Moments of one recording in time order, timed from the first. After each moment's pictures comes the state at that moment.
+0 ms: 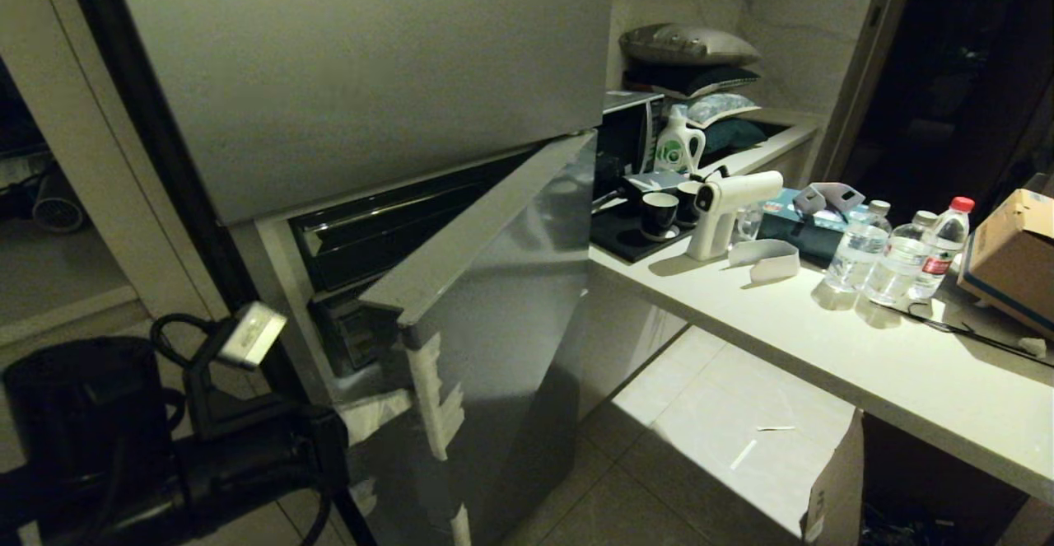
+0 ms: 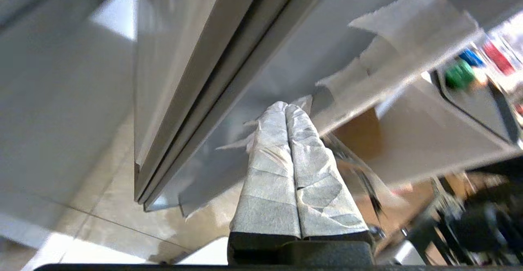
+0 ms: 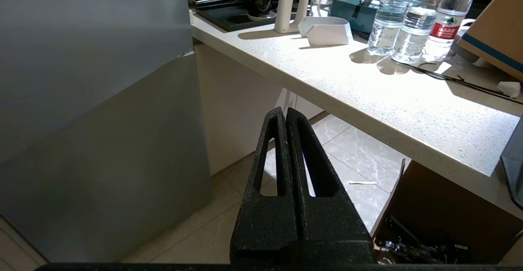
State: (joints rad) left arm -0.39 1.45 -0.32 -0.86 -0.30 -0.34; right arm 0.00 0.00 0.00 -0.09 0.01 -0.01
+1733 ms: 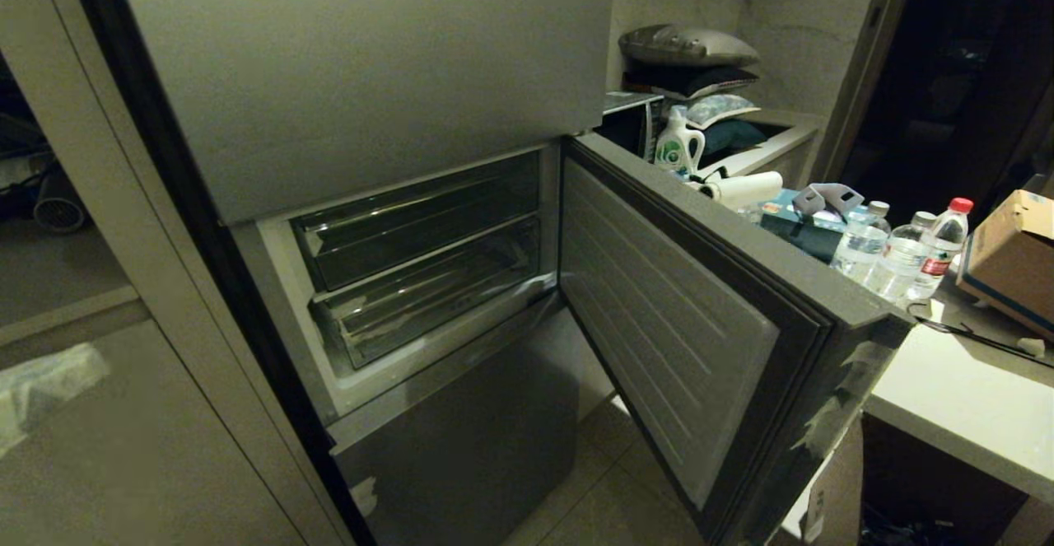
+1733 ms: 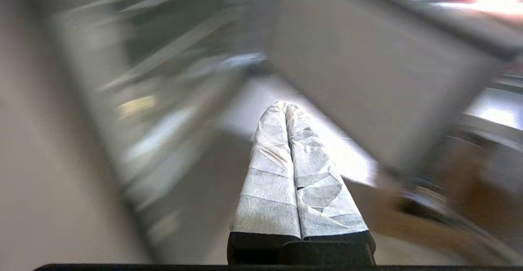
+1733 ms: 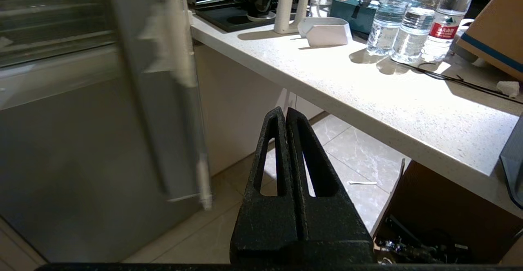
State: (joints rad) left arm -0.47 0.72 -0.65 -0.03 0.16 -0.11; right arm 0.00 0.00 0.00 -0.09 0.01 -0.01
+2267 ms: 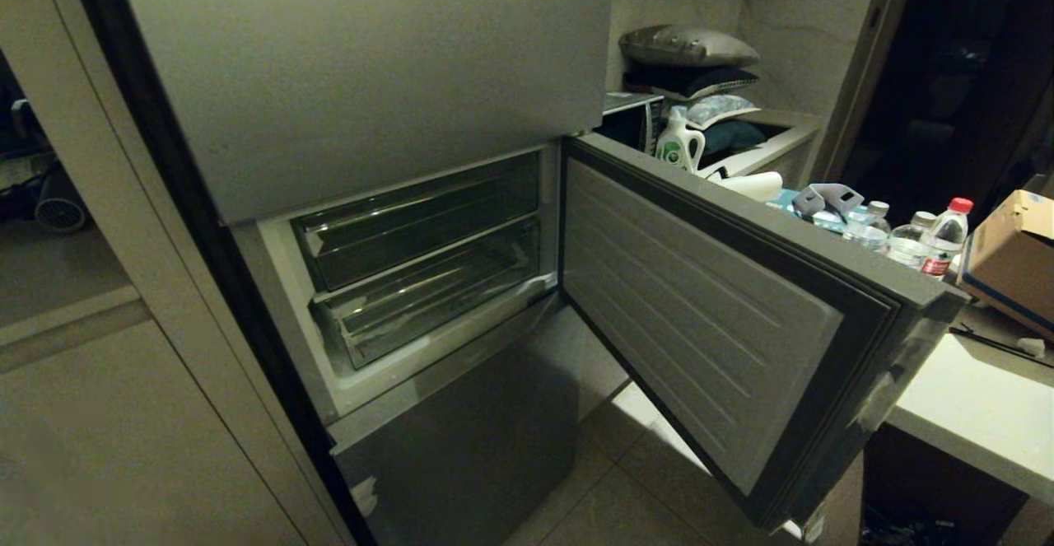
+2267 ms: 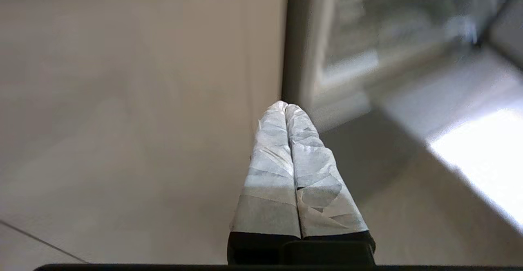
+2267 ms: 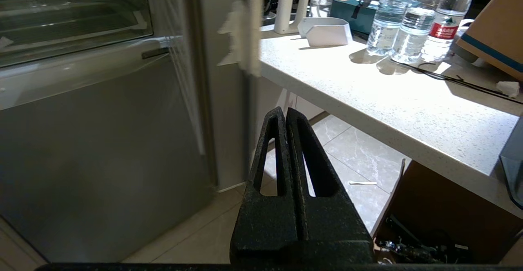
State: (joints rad) left arm 0.32 0.35 -0.28 0.06 0.00 0.03; right arm 0.00 0.00 0.00 -0.09 0.01 -0.01
